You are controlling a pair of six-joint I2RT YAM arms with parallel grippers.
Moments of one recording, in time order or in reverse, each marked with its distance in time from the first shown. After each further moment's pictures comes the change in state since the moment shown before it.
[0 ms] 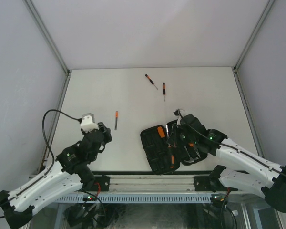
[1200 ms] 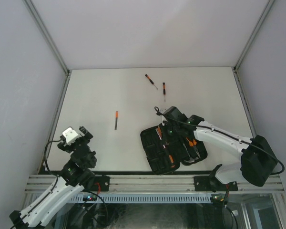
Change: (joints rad) left arm 0.151 -0.404 -0.402 0.533 -0.687 0.571; right arm -0.006 0.400 0.233 -0.132 -0.123 -0.224
